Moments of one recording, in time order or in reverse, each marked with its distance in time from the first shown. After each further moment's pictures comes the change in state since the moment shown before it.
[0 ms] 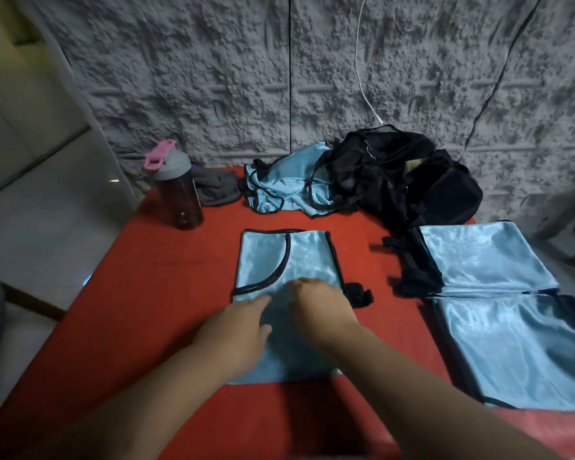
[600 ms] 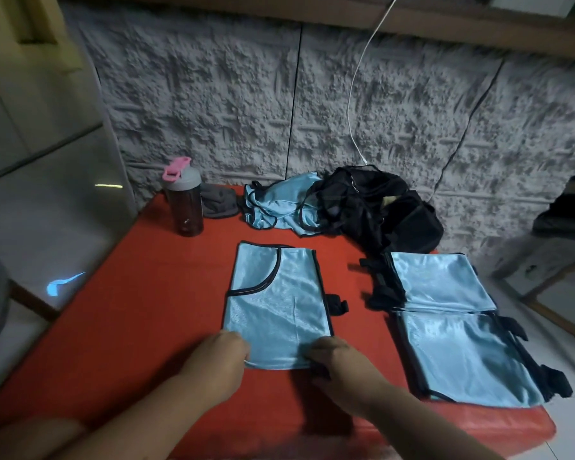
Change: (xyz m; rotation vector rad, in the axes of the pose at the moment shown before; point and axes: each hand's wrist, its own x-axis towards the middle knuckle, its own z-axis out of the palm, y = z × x) left_hand -0.054 -0.013 0.028 0.086 0.077 0.123; right_hand -0.109 0.053 0.010 0.095 -0.109 -0.161
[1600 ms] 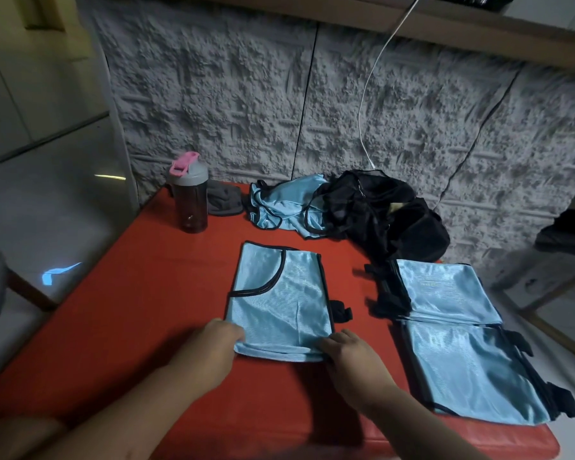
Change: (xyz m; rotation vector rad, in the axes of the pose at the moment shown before) left_hand 0.011 -0.028 -0.001 -0.232 0.030 -0.070; right_hand 0.012 0.018 0.005 -0.170 0.241 -0.012
